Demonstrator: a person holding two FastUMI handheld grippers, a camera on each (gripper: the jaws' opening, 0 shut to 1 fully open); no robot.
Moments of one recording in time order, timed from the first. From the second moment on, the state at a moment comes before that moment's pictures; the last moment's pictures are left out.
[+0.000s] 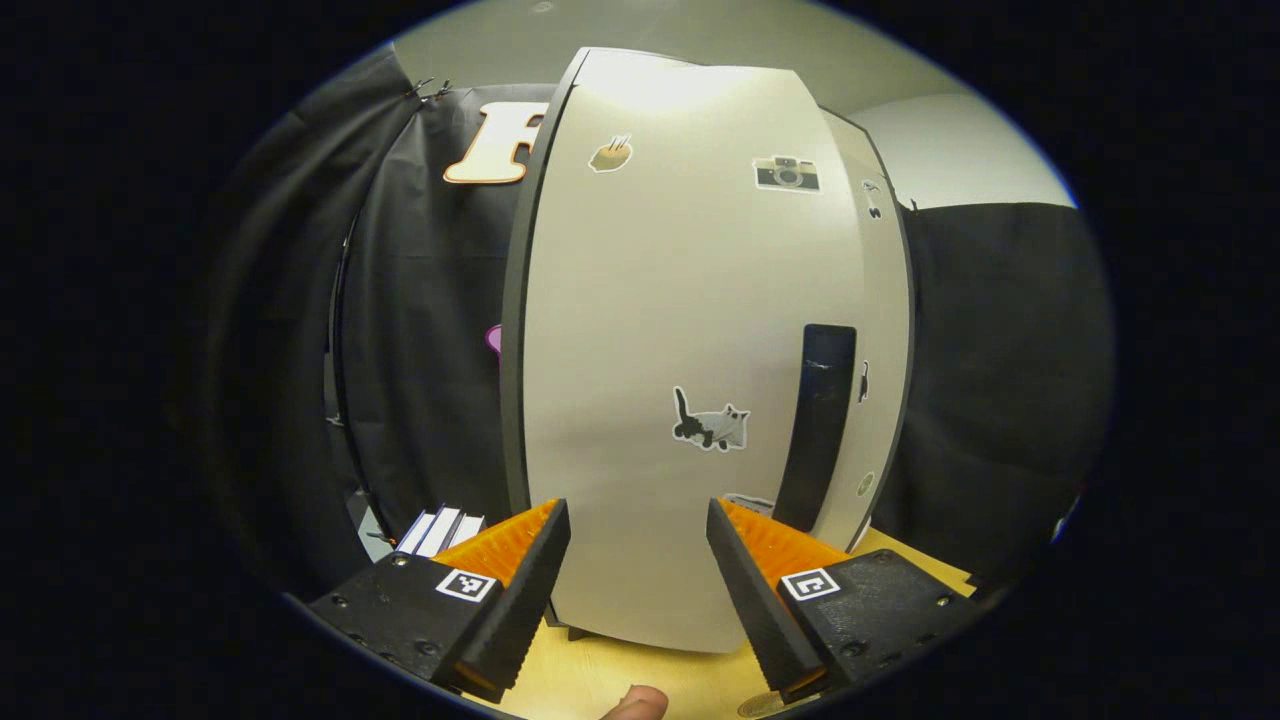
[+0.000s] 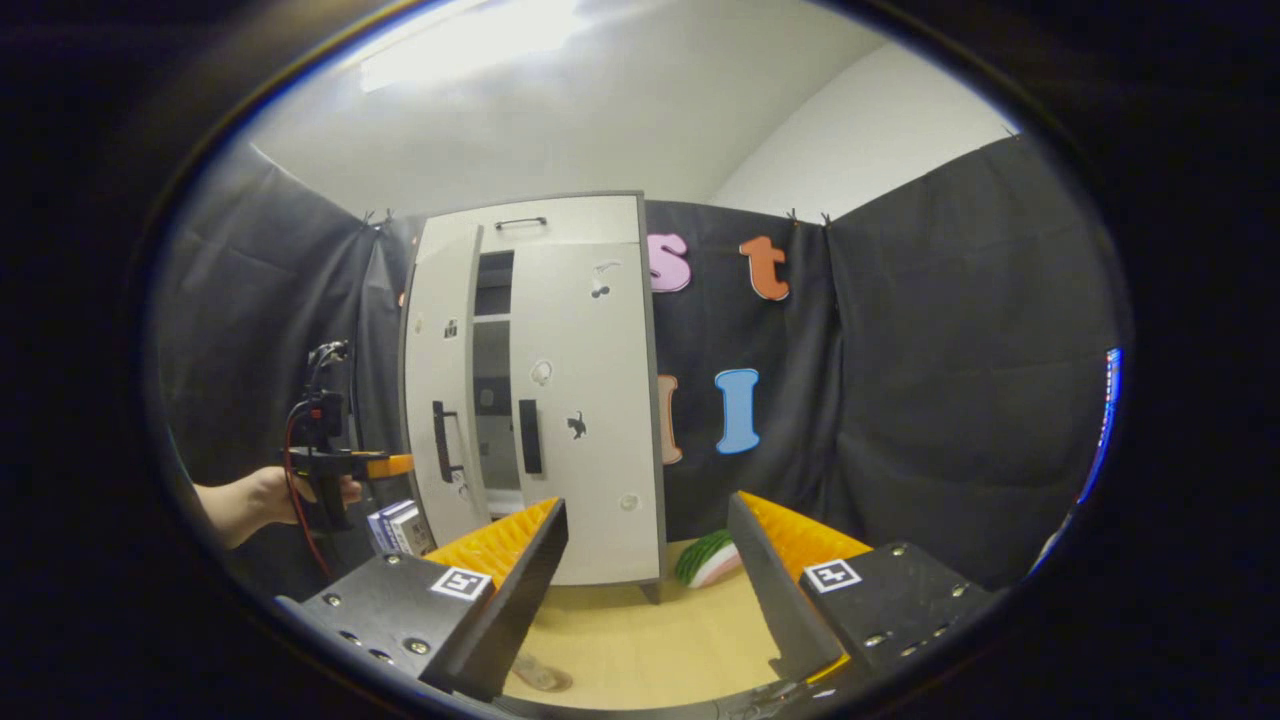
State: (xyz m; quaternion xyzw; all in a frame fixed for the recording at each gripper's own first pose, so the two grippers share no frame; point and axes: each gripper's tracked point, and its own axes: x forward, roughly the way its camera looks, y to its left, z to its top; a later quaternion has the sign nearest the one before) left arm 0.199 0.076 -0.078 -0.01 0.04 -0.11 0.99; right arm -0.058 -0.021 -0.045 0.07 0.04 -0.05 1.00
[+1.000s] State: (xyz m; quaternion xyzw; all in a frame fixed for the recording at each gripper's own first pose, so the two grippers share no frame) left arm 0.150 0.061 -0.081 0.00 0.04 -0.13 0.99; right arm 0.001 0.038 -0.060 0.06 0.05 -0.01 1.00
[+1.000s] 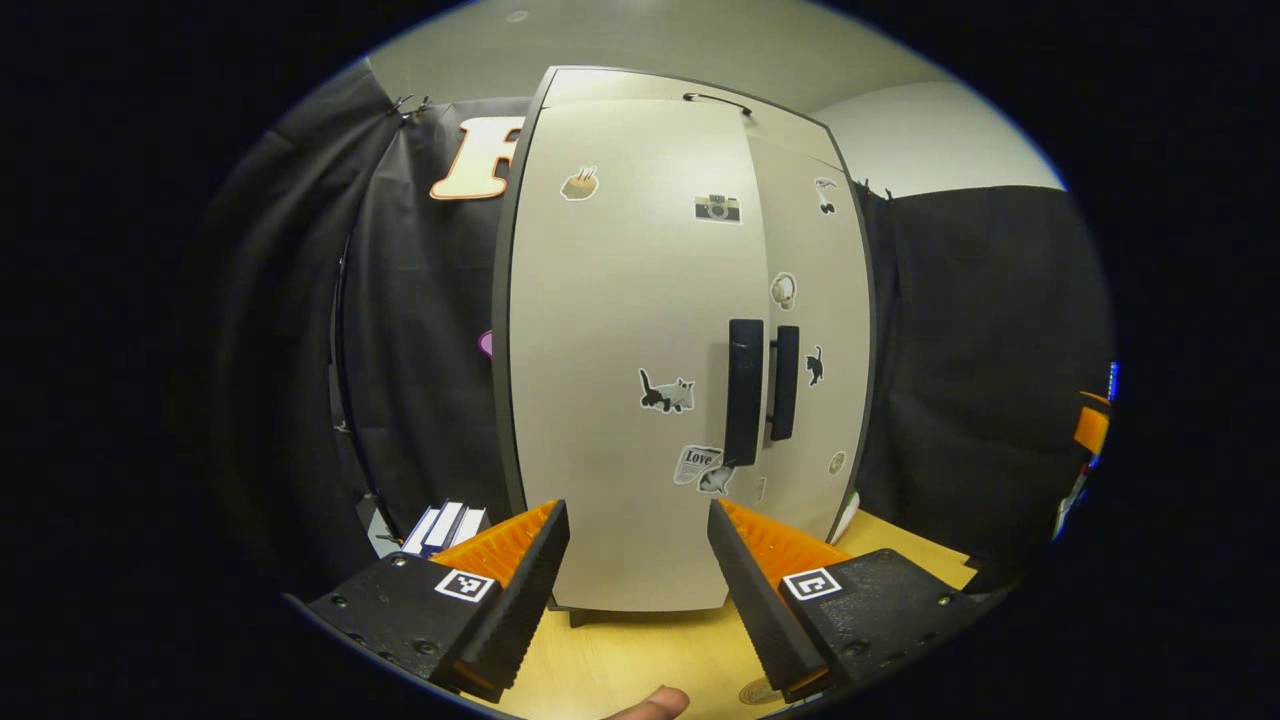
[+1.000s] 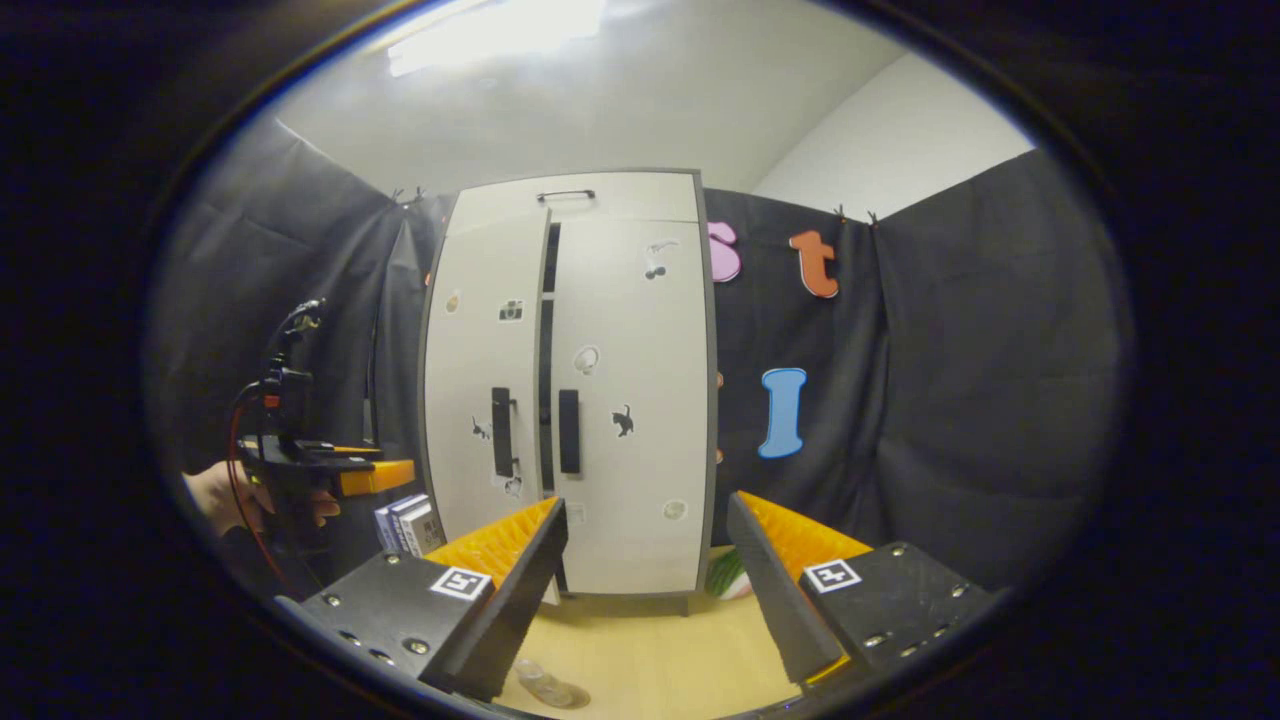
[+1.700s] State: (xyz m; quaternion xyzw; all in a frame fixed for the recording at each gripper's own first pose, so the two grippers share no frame) left arm 0.147 0.018 -0.055 -0.02 0.02 -0.16 0.99; right arm 0.009 0.014 -0.056 0.06 0.04 -0.01 1.00
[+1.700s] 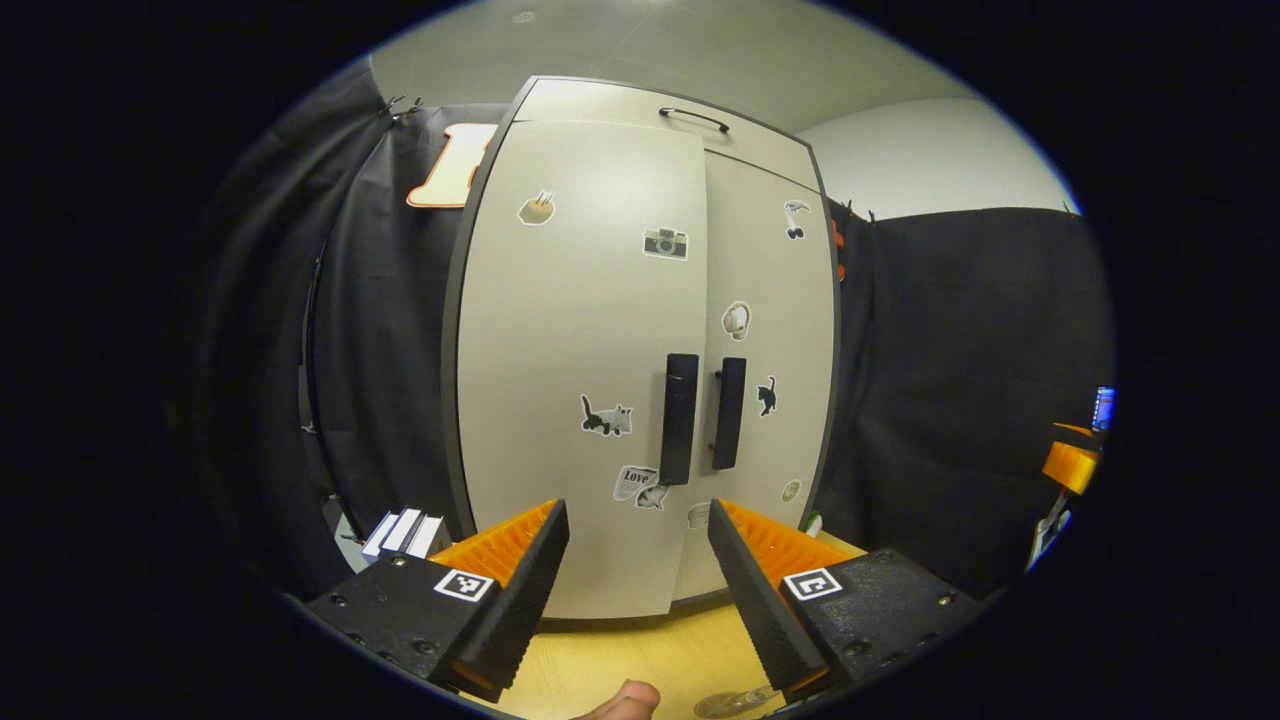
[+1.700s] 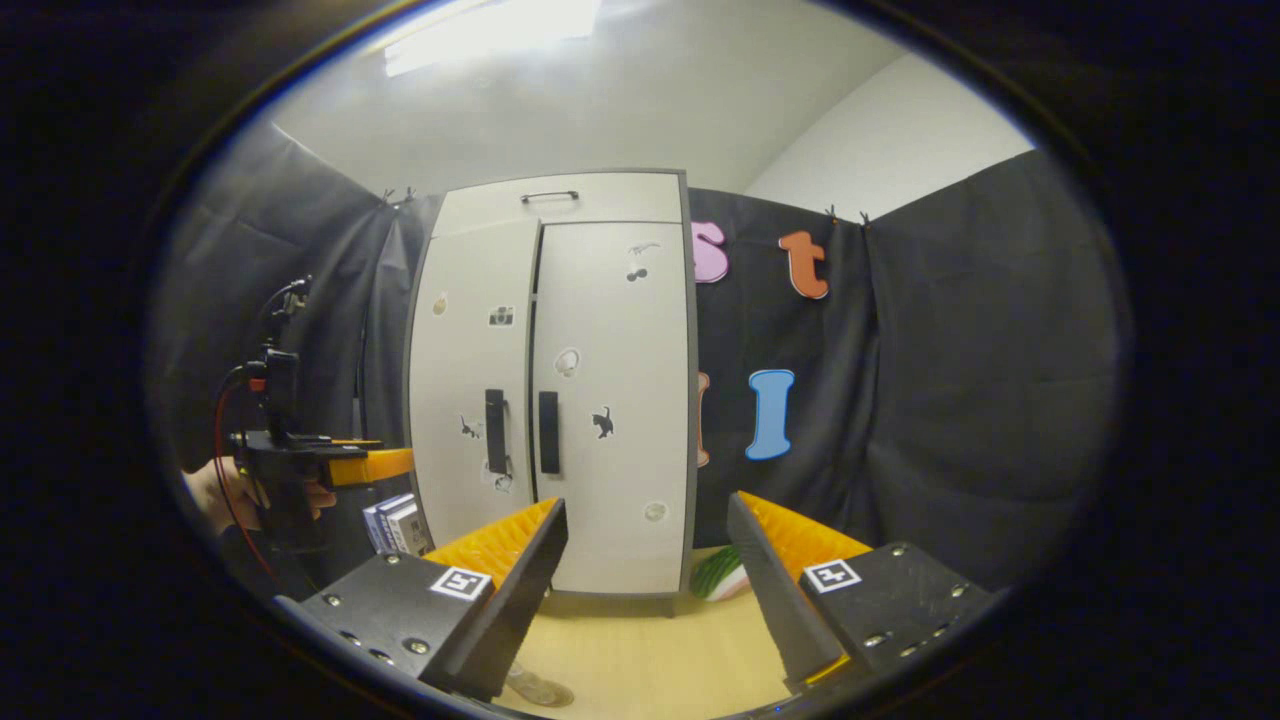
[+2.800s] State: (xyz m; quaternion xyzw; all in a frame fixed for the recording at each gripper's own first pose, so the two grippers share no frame) left arm 0.128 -0.037 -0.068 0.00 0.03 -0.14 0.99; right arm 0.040 -0.010 -0.054 0.04 0.00 0.03 1.00
